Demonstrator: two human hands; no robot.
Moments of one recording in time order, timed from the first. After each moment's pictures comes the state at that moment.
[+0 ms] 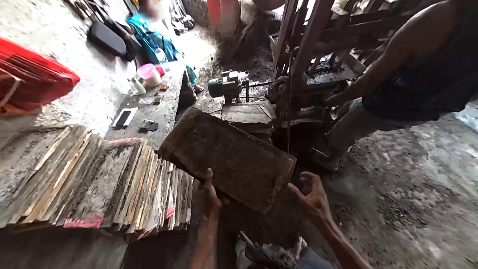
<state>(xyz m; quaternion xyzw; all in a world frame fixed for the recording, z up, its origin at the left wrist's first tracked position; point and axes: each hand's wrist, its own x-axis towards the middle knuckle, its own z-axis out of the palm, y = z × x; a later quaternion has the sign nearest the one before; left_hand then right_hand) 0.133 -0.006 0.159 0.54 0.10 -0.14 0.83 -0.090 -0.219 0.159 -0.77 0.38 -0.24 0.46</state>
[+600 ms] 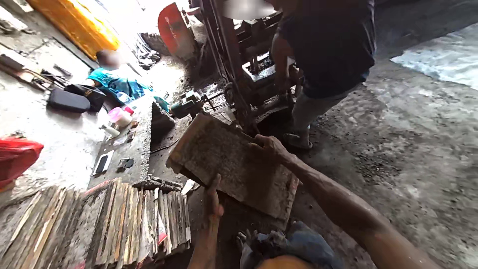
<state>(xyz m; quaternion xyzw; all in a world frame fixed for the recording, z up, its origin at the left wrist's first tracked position) -0.047 -0.168 0.207 0.59 0.00 -0.29 0.75 -0.141 -0.442 0.184 -0.88 0.26 -0.08 0.38</state>
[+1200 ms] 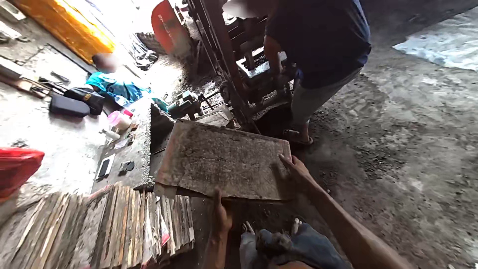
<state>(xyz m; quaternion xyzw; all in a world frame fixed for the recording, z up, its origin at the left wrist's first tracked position) -0.098 -0.172 0.202 0.57 -0.05 -0.24 0.78 -0.249 -0.405 0.122 -0.48 0.48 -0.18 0.71</state>
